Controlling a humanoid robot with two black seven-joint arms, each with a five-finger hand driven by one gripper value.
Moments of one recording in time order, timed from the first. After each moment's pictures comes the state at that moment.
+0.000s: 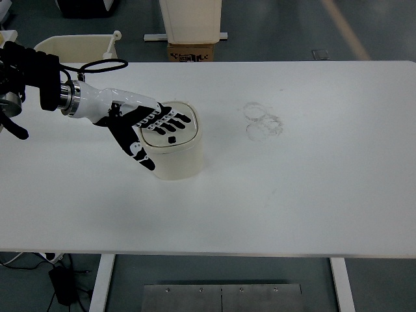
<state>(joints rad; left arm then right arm) -1.31 0.74 -0.18 -1.38 0.53 -0.61 0.25 0.03 0.00 0.33 0.21 -0.15 0.03 0.06</state>
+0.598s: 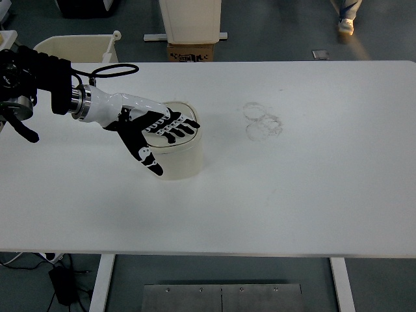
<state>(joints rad) -1.30 0.71 -0.18 -1.37 0.53 -0.61 0.25 0.03 0.00 0.33 0.21 -0.15 0.03 0.06</state>
